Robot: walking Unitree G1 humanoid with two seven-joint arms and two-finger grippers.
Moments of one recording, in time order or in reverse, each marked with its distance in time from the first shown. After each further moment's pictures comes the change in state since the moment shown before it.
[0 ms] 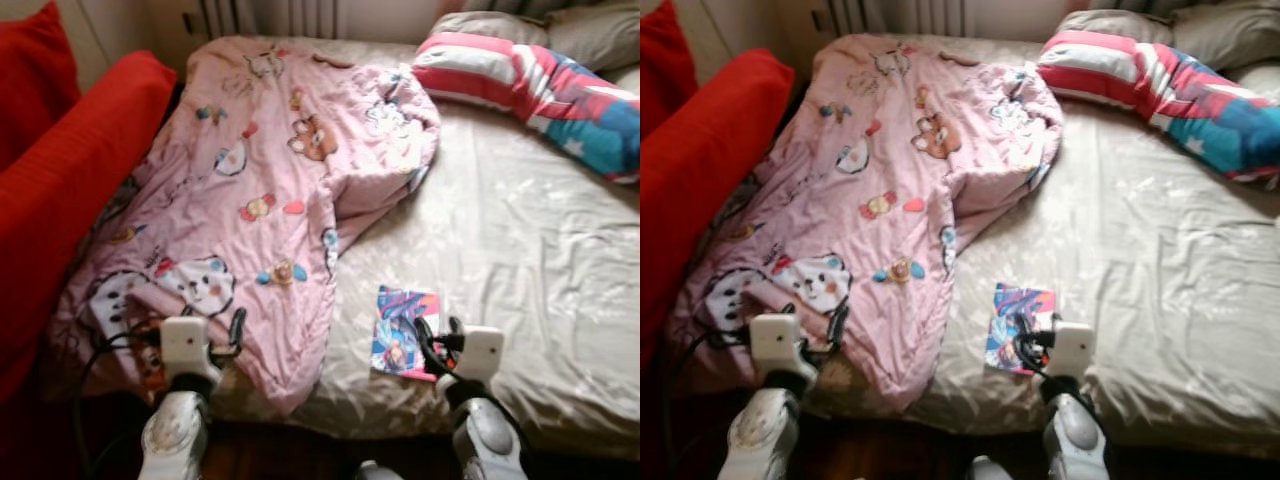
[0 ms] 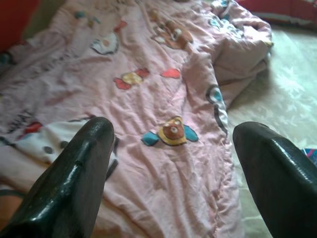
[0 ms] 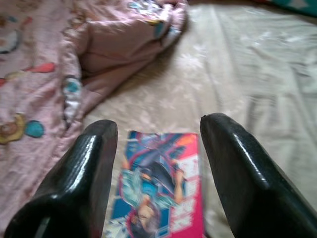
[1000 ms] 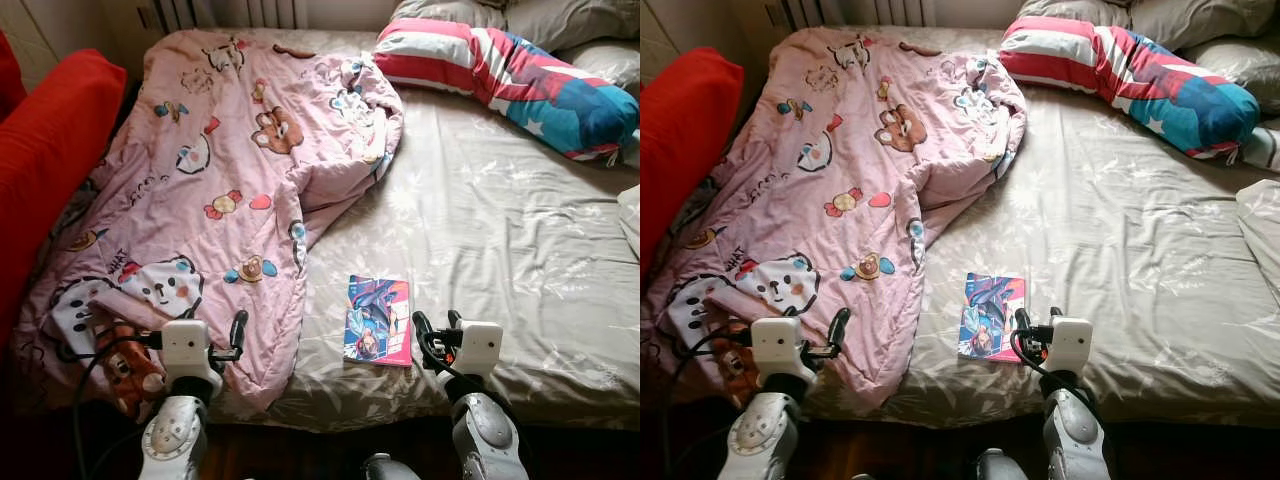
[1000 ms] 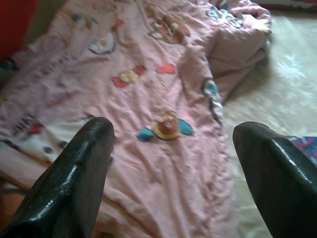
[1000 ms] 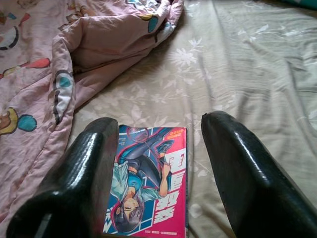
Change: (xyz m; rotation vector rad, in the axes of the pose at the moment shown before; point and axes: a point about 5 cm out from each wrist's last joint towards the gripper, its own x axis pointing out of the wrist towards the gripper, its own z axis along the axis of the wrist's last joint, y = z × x) left arm -0.007 0.013 0.006 0.036 -0.012 0.029; right arm 0.004 0.004 0.004 -0.041 -0.013 0.036
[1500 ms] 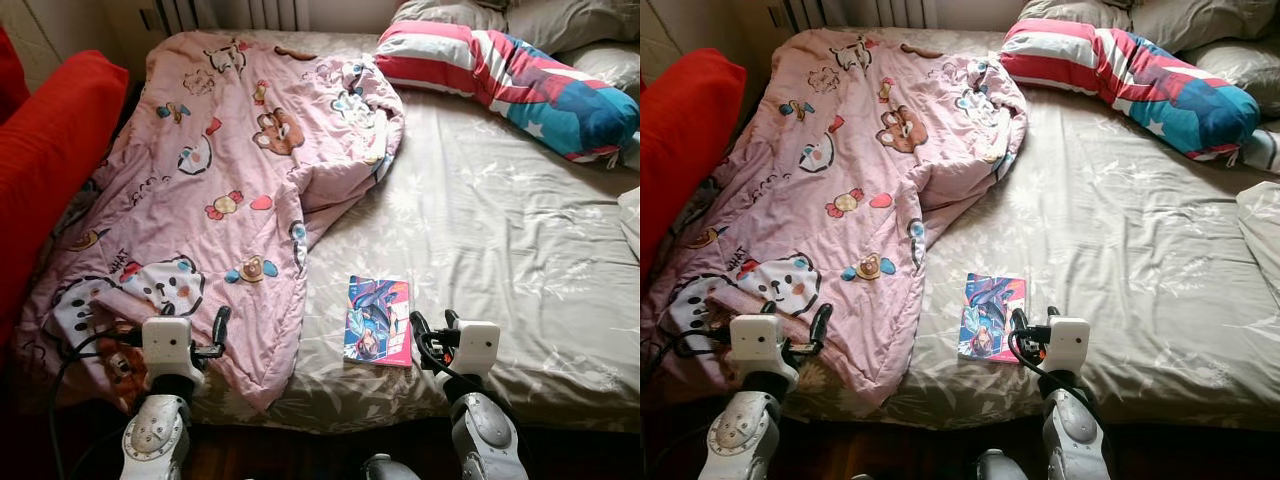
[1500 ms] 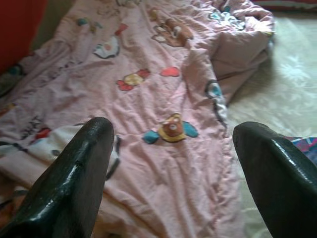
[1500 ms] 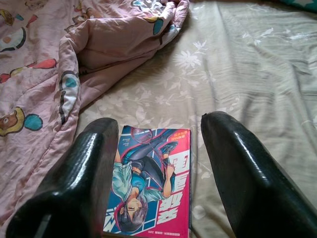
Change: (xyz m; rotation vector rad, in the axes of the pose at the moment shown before) left arm -0.001 -0.002 0.000 -0.002 0.006 -0.002; right arm 0.001 0.002 0.000 -0.008 0.000 0.021
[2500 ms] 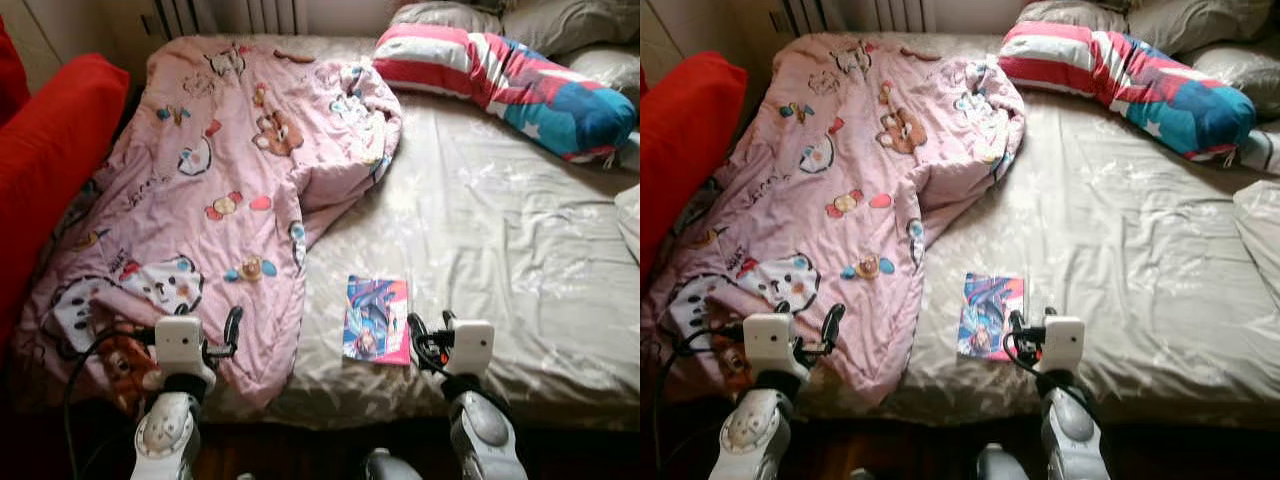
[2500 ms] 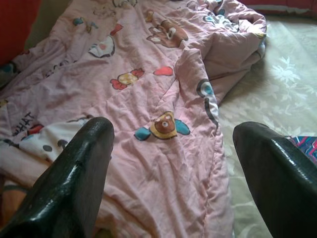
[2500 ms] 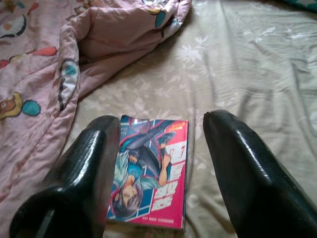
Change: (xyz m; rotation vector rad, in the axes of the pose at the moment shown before) left arm 0.001 -0.004 0.000 -0.009 0.002 -0.009; right arm 0.000 0.000 -0.002 -0.035 0.021 -0.010
